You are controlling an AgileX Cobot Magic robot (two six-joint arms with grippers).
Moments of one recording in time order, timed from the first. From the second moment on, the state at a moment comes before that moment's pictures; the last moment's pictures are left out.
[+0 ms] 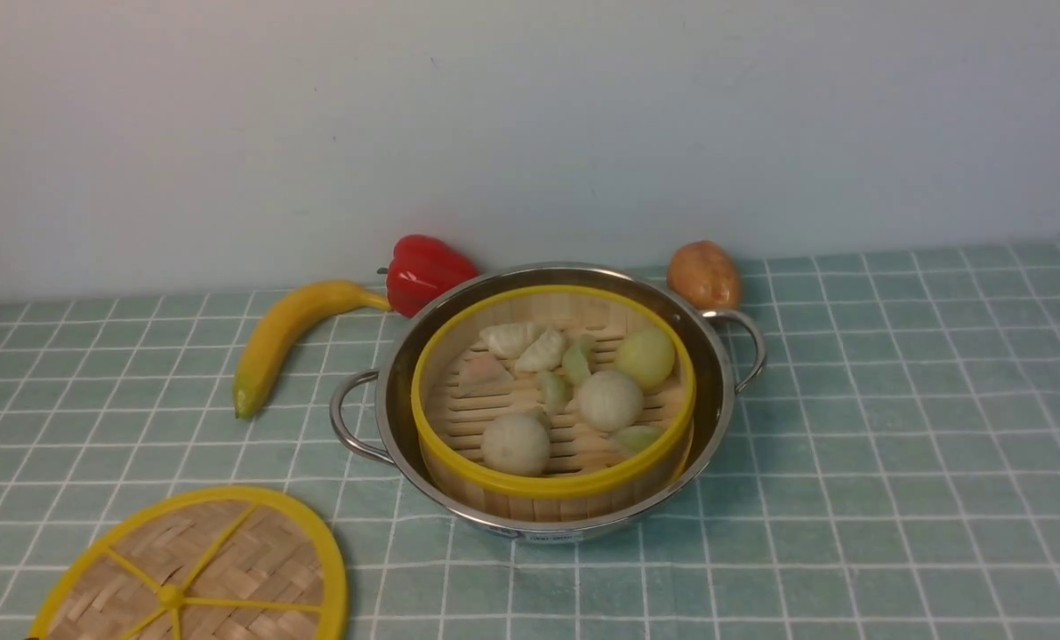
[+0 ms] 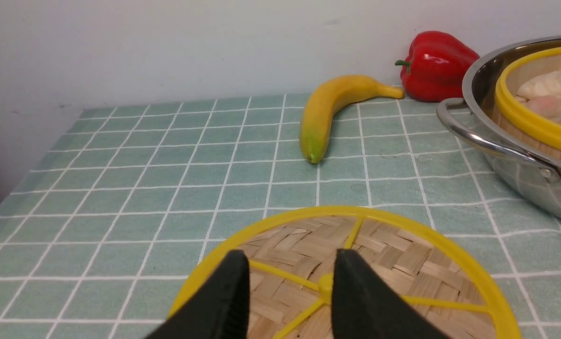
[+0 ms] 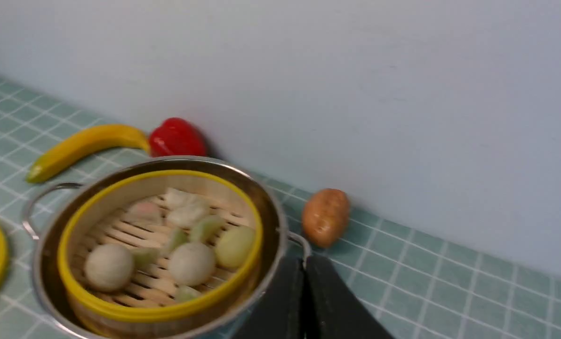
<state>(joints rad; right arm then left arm) 0.52 0.70 -0.87 -0.30 0.69 0.34 0.06 0.00 0.01 0.03 0.33 0.04</state>
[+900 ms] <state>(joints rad) 0.04 0.00 0.01 -0.26 0.31 0.42 0.06 0.00 0.01 0.03 0.33 0.04</state>
